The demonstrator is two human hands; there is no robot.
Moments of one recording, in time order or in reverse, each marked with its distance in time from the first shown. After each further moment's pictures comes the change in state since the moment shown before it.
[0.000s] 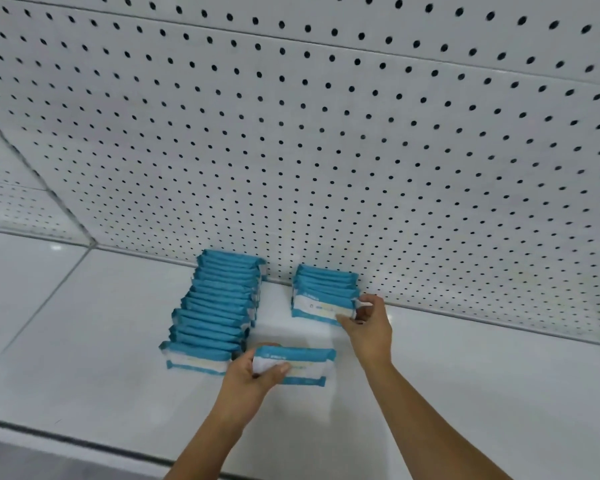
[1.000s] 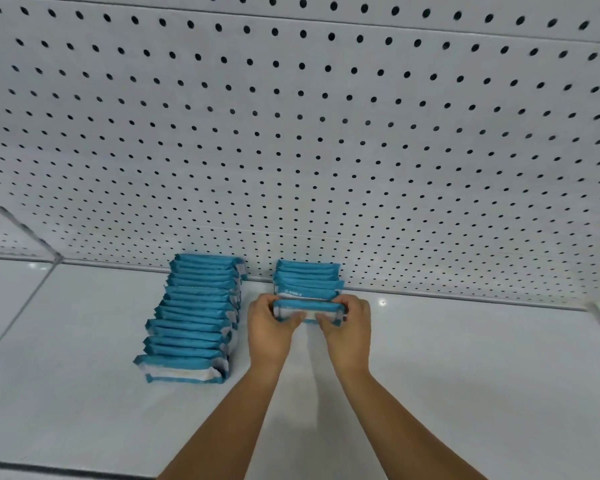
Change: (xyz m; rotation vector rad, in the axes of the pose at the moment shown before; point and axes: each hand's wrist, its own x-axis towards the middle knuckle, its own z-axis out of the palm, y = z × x) left_hand 0.099 -0.005 0.066 0.276 0.200 0.239; right_hand -0.019 0.012 0.017 -0.095 0.133 -0.161
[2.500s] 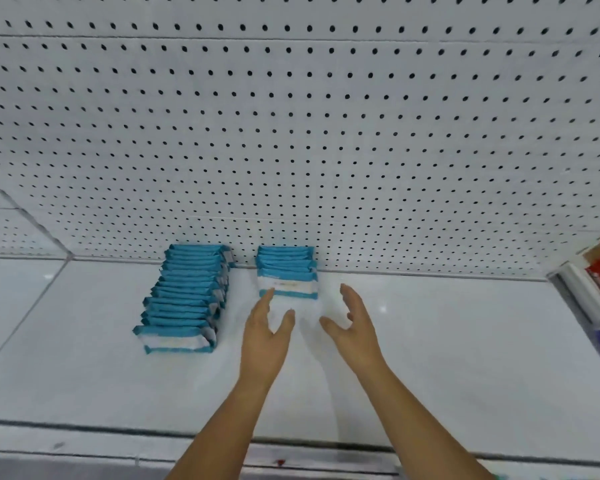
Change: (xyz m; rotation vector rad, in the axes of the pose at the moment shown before) left_hand -0.105 0.030 -0.003 0.032 -0.057 0.041; right_hand -0.043 0.007 -0.094 0.128 -0.292 0.111
